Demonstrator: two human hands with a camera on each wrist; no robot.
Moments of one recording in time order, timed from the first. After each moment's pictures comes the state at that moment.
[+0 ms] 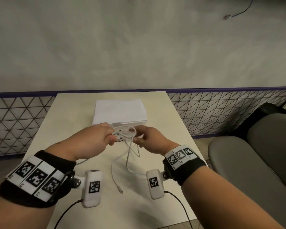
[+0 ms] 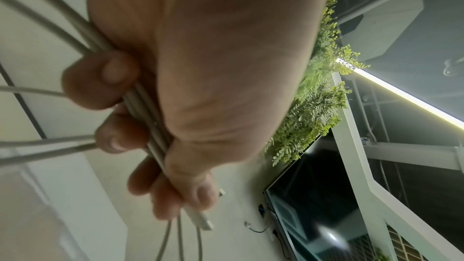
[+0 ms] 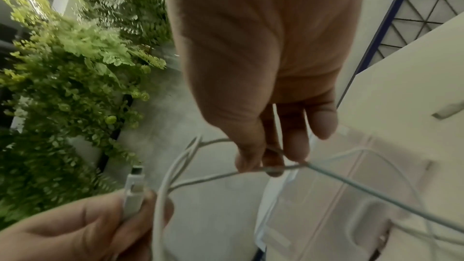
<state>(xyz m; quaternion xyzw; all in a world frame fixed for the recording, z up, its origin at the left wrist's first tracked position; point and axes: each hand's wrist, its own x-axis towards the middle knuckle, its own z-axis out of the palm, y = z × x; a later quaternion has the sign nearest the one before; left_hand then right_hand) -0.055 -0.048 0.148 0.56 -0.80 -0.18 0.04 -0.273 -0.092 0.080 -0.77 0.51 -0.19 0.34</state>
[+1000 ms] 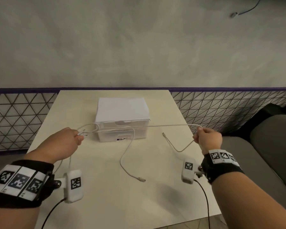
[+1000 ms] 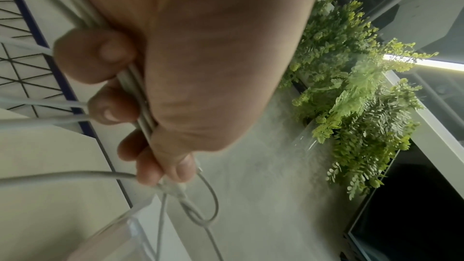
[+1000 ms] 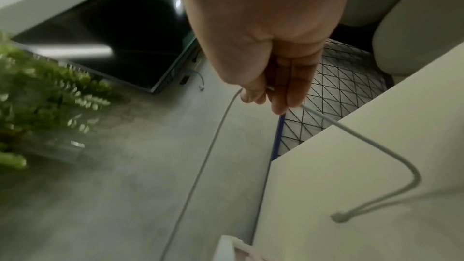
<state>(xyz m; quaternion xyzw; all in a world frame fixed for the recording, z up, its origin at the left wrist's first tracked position) 0.021 -0.055 0.103 0.74 -0.64 -0.17 0.05 -0.417 -0.103 0.052 -0.28 0.75 -0.52 0.29</state>
